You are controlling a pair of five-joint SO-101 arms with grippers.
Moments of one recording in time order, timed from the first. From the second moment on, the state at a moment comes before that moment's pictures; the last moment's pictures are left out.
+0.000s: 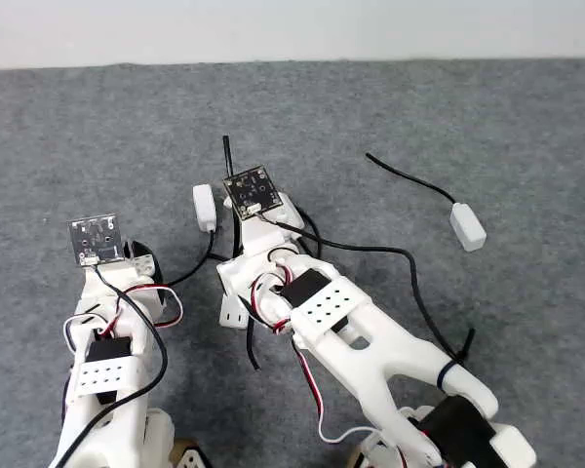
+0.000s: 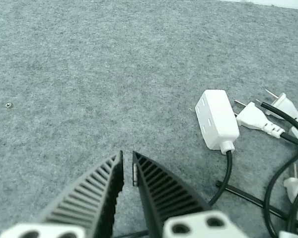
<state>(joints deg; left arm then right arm) -12.7 -45.6 85.2 8.8 6.9 -41.9 -12.7 42.2 28.8 -14.5</state>
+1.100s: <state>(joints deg) -3.0 -28.9 66.7 54.0 -47.4 -48.4 -38.2 46.5 44.9 -0.7</state>
